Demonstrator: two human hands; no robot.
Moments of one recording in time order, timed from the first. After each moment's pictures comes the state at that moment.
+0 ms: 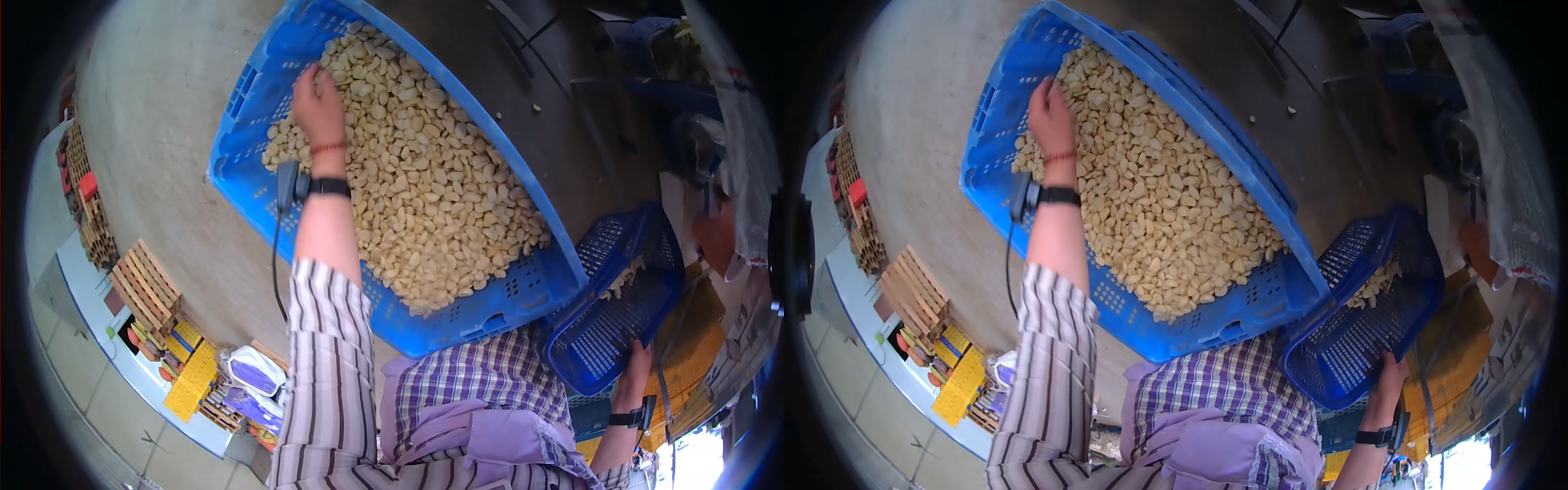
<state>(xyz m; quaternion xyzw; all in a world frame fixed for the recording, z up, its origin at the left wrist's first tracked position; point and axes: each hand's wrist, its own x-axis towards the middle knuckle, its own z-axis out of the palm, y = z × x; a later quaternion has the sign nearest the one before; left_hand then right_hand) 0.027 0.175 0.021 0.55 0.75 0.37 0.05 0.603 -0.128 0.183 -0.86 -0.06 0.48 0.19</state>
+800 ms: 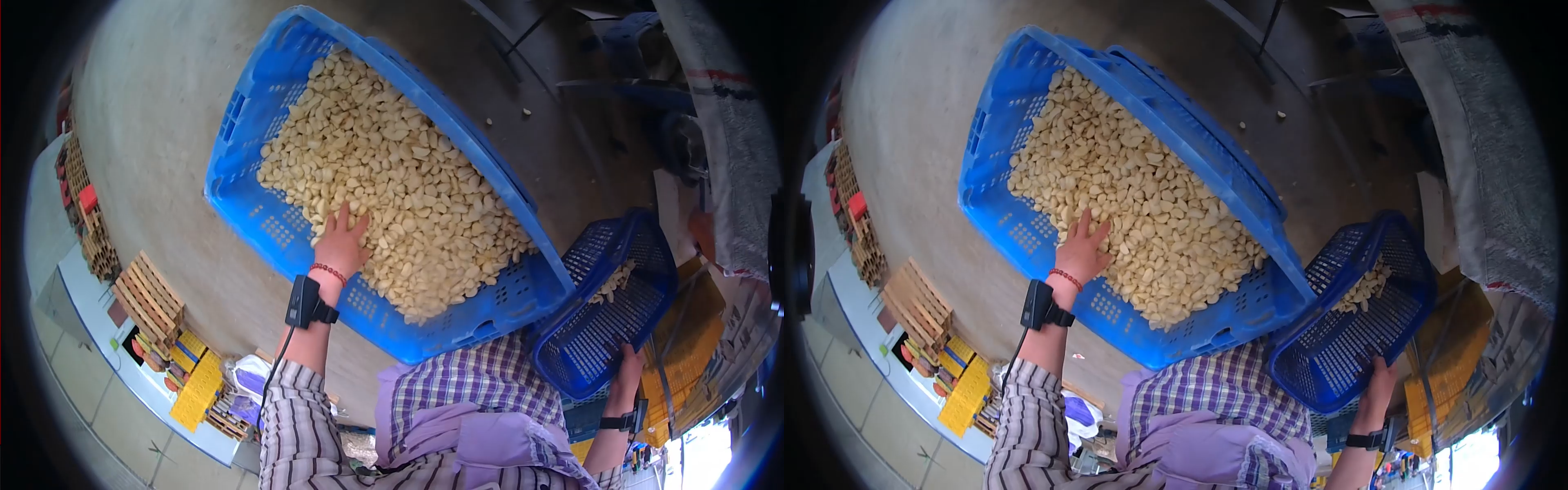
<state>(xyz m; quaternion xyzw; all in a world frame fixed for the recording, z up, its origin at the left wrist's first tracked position) 0.055 0.012 0.102 0.69 0.60 -0.36 0.20 0.600 -0.130 0.186 -0.86 -0.02 0.47 0.21</state>
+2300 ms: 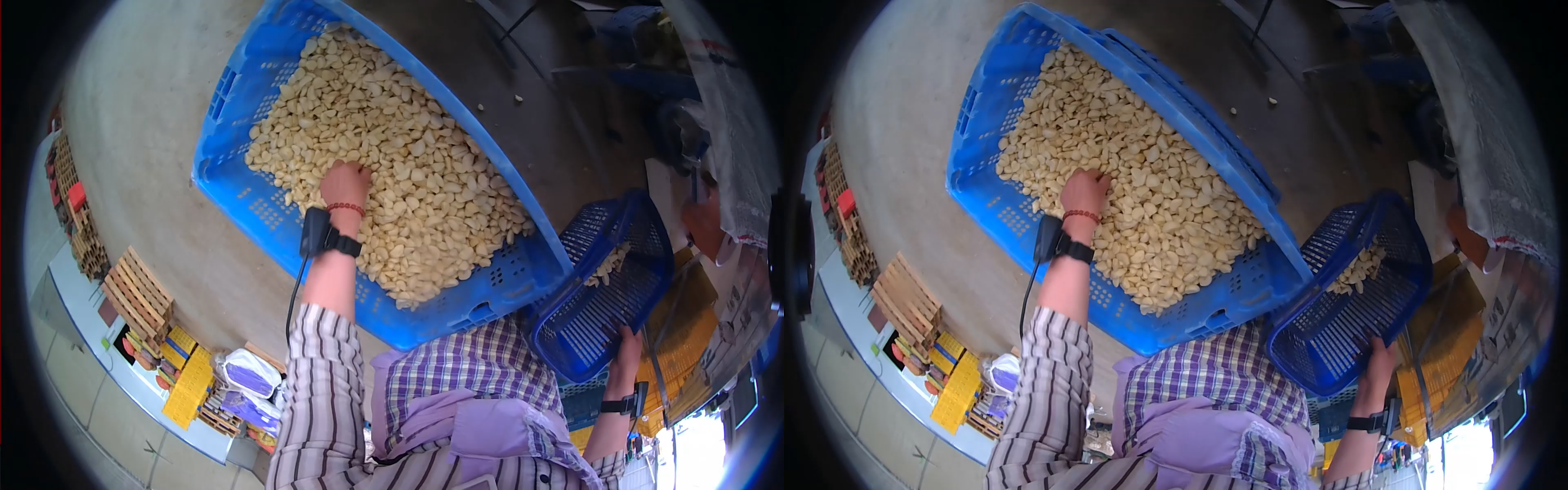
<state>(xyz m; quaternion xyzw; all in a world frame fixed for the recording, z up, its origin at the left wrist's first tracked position) 0.066 0.043 0.018 0.57 0.78 -0.16 0.20 0.598 -0.124 0.188 -0.85 0.00 0.47 0.22</state>
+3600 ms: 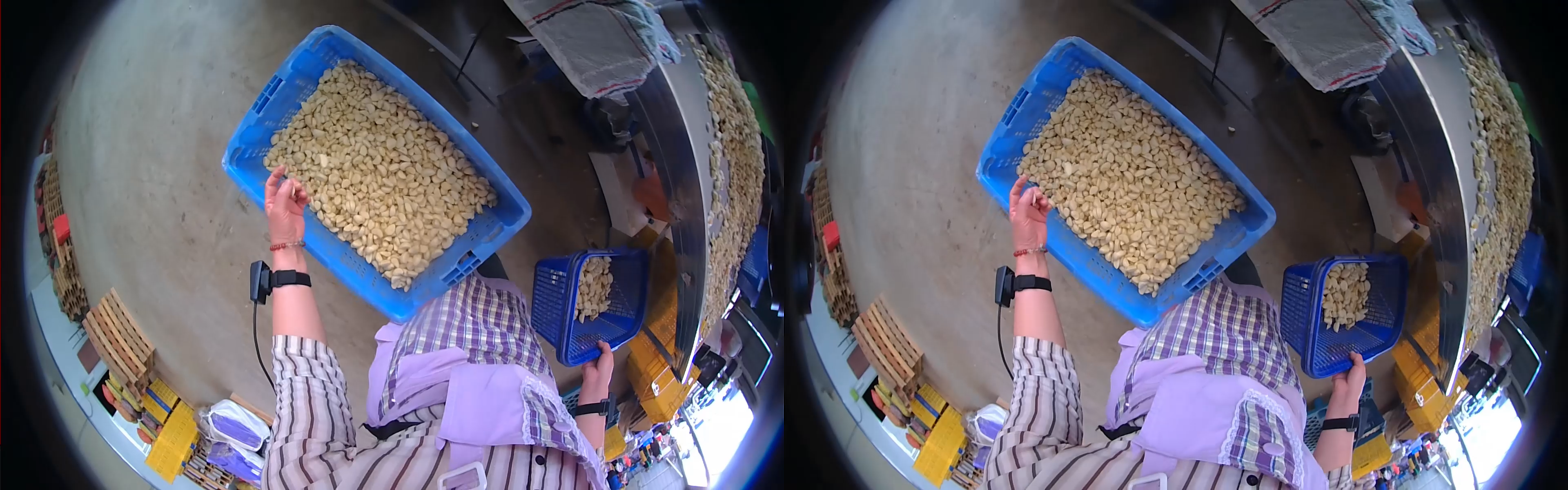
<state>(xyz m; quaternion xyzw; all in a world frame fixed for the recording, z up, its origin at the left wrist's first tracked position) -0.003 -0.009 0.179 0.19 0.56 0.60 0.54 0.621 -0.325 0.263 -0.75 0.24 0.39 0.48</state>
